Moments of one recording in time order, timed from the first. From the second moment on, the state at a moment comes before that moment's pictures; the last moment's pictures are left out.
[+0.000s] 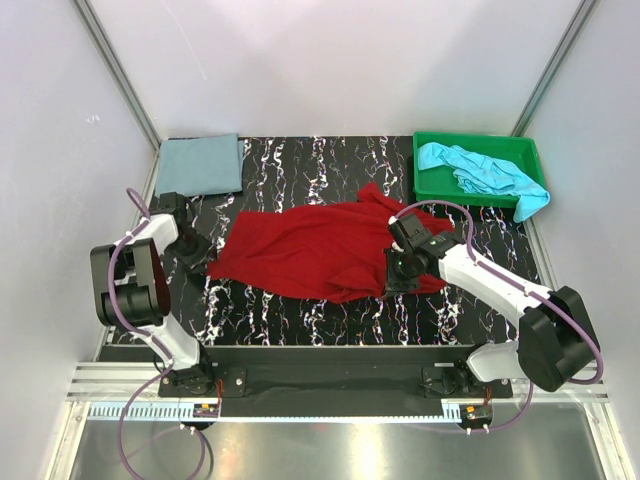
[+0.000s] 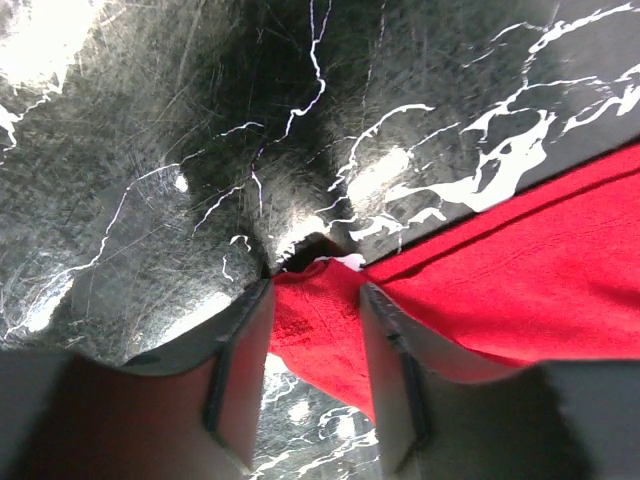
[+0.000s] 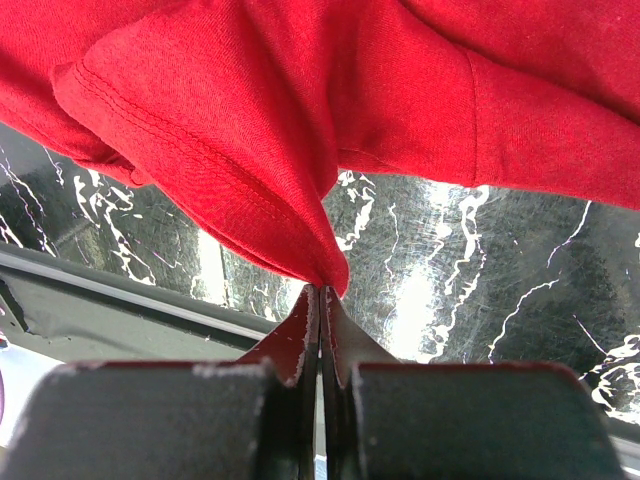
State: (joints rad) left arm 0.19 1.68 1.00 -0.66 0.05 -0.71; right arm 0.56 1.35 0.89 -0.71 -0.15 0.57
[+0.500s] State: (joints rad) left arm 0.18 1.64 1.01 -0.66 0.05 -0.68; right arm 0.56 1.35 0.89 -0.71 -0.15 0.57
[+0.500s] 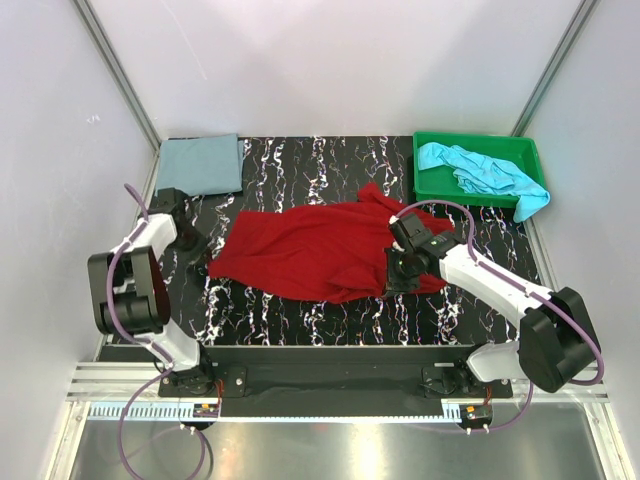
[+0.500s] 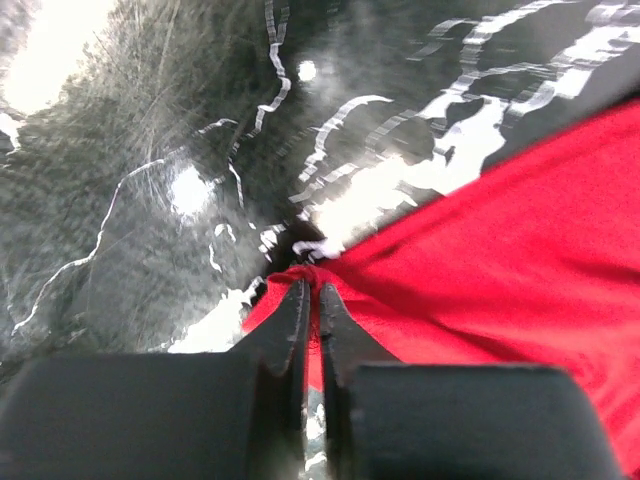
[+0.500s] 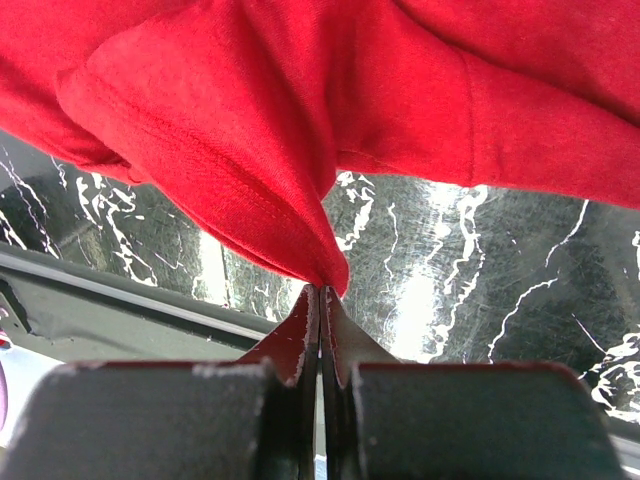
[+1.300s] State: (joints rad) left arm 0.15 1.13 1.52 -0.77 0.11 -0.63; right arm 0.26 1.10 1.69 -0.95 0.42 0.40
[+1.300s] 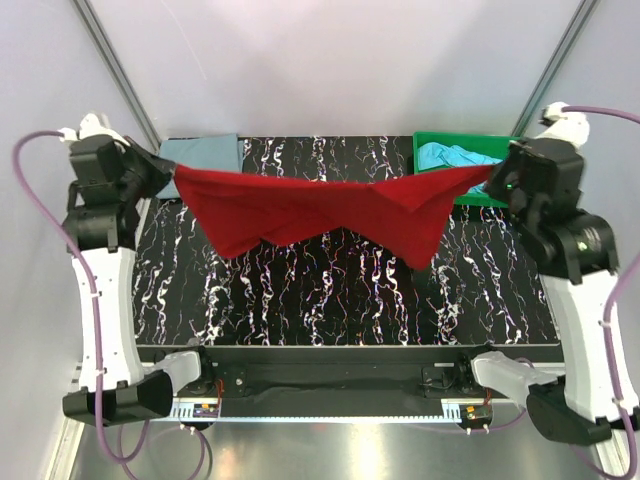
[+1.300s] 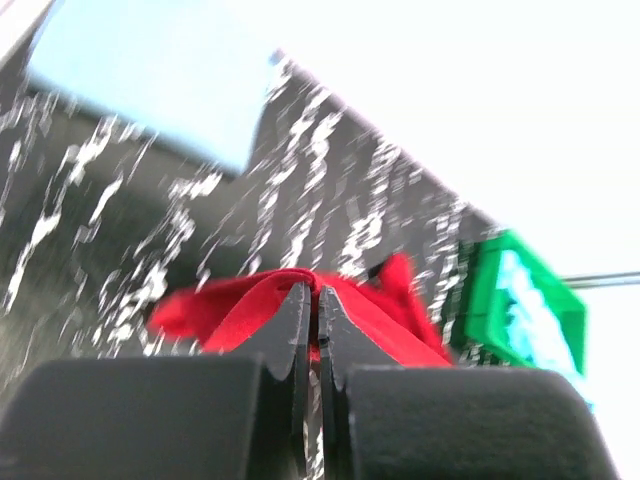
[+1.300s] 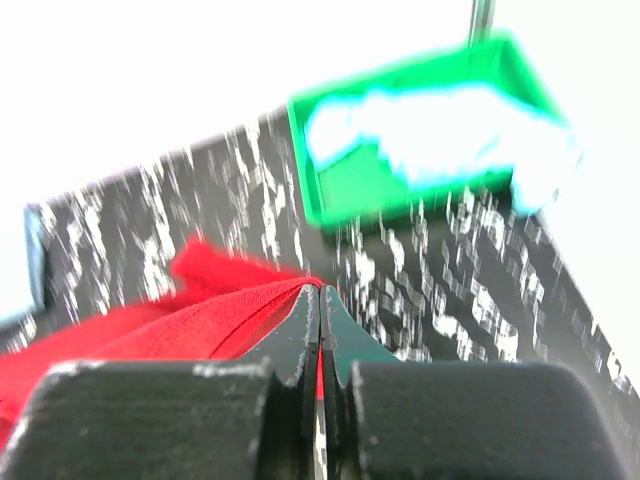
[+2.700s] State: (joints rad) left arm 0.16 1.16 1.93 -0.81 0.28 -0.81; right arm 0.26 1.03 1.94 -0.55 0.44 0.09
